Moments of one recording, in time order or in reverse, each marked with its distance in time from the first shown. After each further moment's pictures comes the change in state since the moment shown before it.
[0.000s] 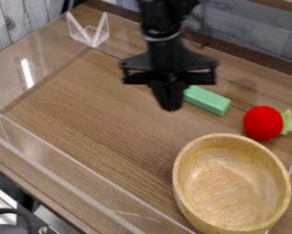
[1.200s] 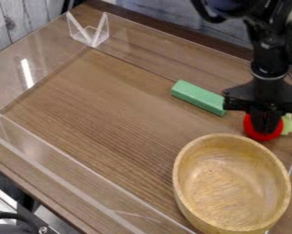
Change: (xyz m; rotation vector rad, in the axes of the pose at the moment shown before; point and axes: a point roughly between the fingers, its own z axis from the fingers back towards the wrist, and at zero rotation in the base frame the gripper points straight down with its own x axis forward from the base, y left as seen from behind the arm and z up) arm 0.022 -0.103 -0.074 -0.090 -0.004 -0.118
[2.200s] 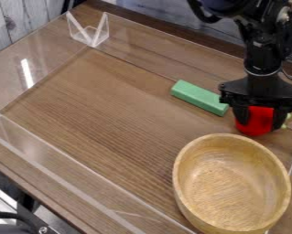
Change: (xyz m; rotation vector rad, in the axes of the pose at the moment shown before) arm 0.014 0.007 -0.007 -0.007 -0.021 -0.059
